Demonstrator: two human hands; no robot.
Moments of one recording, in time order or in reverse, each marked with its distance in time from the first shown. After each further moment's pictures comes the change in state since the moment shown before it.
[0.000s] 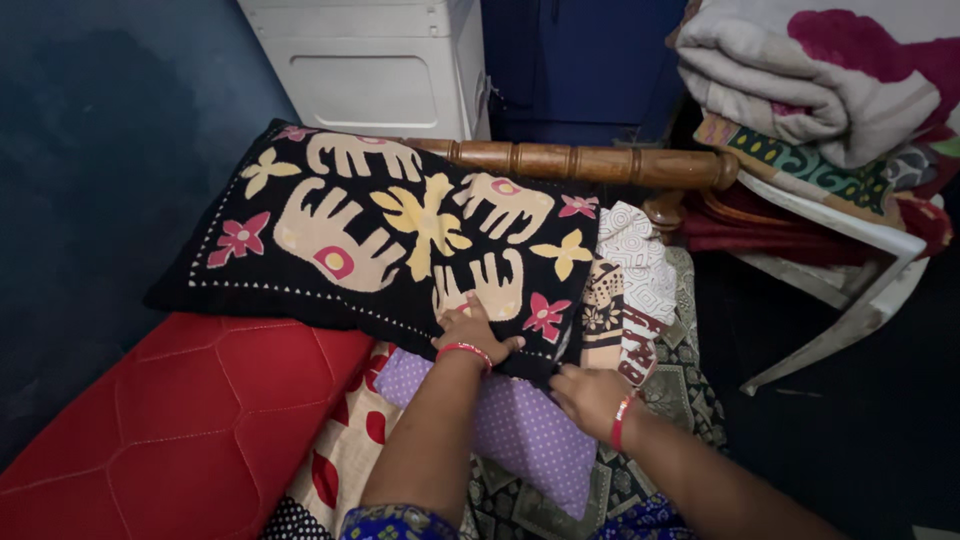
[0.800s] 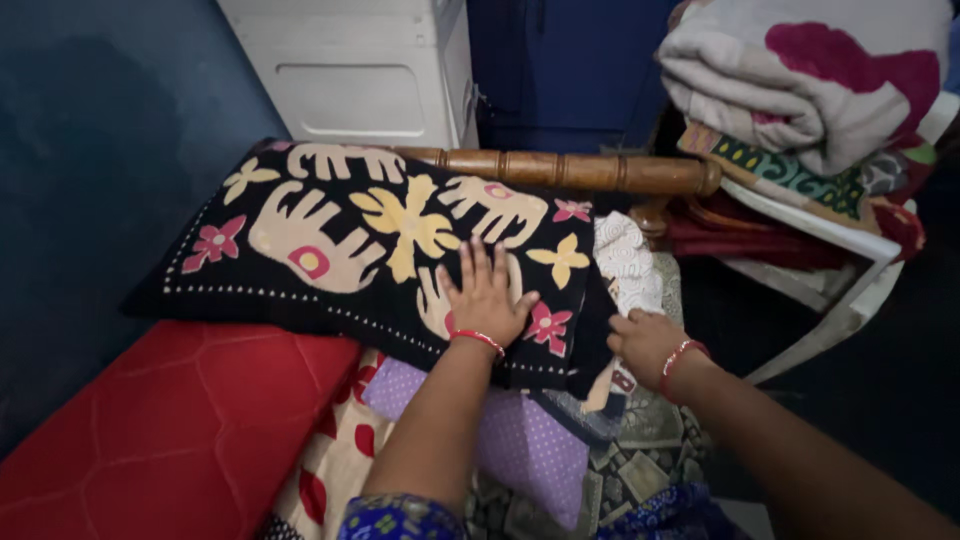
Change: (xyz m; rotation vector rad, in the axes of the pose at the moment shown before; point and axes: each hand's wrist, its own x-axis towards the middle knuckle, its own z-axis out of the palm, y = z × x) left_hand 0.010 0.037 -0.012 0.080 0.612 0.365; right_hand 0.006 0.084 -0.075 -0.438 -0.338 0.117
